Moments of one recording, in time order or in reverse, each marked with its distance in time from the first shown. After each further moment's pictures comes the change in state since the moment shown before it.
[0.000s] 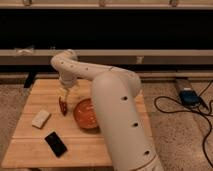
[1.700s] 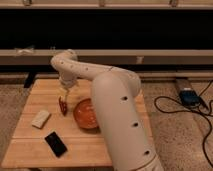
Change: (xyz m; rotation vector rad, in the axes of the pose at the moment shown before) arm 0.000 0.000 0.000 0.000 0.000 0.000
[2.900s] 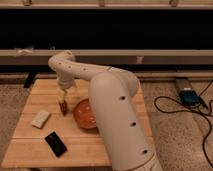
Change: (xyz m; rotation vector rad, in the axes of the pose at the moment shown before) arm 0.019 -0.030 0.005 0.039 0.005 -0.047
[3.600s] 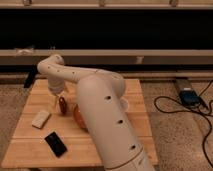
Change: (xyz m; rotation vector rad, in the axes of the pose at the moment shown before) arm 0.019 -0.028 0.028 0.004 -0.070 -0.010
